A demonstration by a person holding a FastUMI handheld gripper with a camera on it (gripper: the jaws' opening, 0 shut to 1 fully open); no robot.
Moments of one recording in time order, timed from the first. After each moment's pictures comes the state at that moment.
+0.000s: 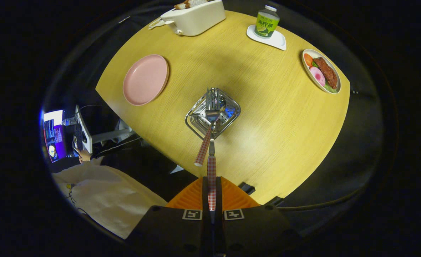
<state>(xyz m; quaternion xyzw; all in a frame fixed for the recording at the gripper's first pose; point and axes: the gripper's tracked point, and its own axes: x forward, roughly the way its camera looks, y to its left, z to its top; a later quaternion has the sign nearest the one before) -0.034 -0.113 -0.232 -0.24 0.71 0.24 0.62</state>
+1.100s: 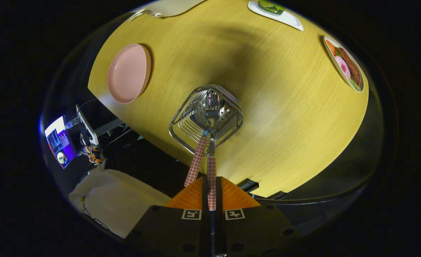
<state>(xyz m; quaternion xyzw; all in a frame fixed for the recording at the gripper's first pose) -0.006 -0.102 -0.275 -0.20 0.80 0.19 0.53</state>
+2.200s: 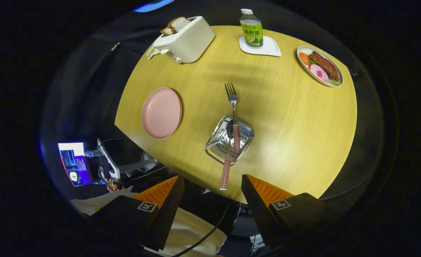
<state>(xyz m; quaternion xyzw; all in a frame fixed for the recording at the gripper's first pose) -0.014 -0.056 -0.208 -0.07 0.65 0.25 0.72</state>
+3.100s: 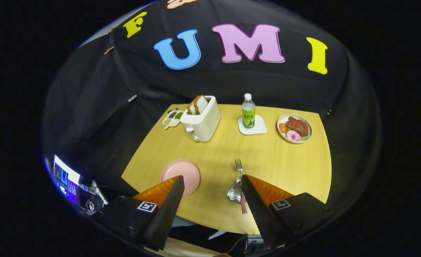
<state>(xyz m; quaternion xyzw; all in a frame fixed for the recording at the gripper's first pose) -0.004 0.016 -0.064 0.00 0.32 0.22 0.92</state>
